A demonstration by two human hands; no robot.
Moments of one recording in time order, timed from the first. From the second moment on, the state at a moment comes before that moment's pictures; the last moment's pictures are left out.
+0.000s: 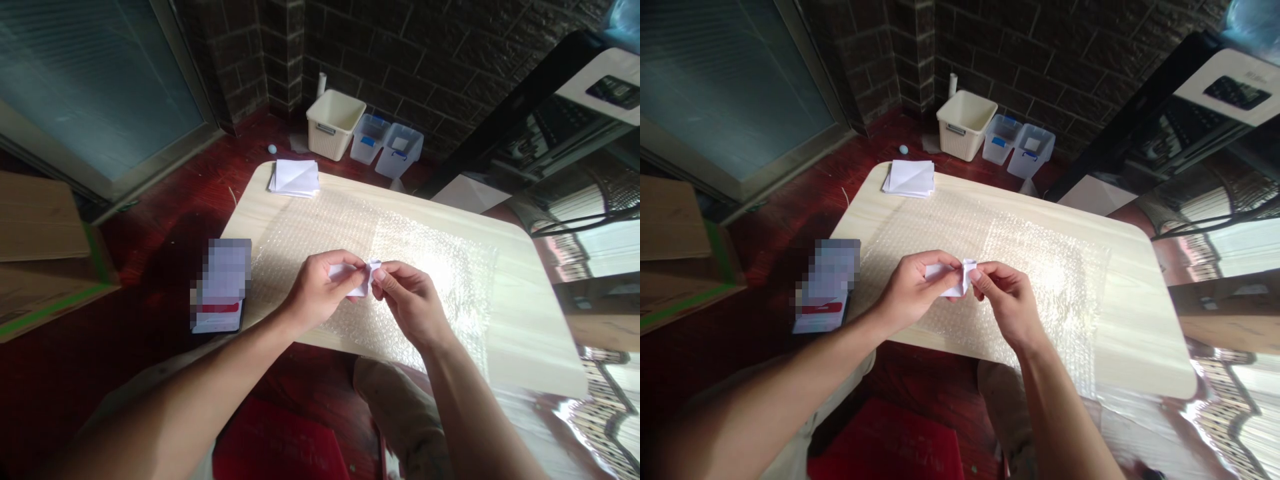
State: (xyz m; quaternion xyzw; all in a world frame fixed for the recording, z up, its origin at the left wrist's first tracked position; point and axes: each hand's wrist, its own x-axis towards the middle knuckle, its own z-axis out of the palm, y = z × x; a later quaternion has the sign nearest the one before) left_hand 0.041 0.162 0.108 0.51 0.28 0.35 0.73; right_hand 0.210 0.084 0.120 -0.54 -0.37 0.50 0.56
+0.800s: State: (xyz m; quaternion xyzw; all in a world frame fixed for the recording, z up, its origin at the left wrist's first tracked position) left_hand 0.047 0.157 0.116 0.29 0.42 0.30 0.81; right_hand 0.205 0.079 0.126 -0.65 -0.63 0.17 0.39
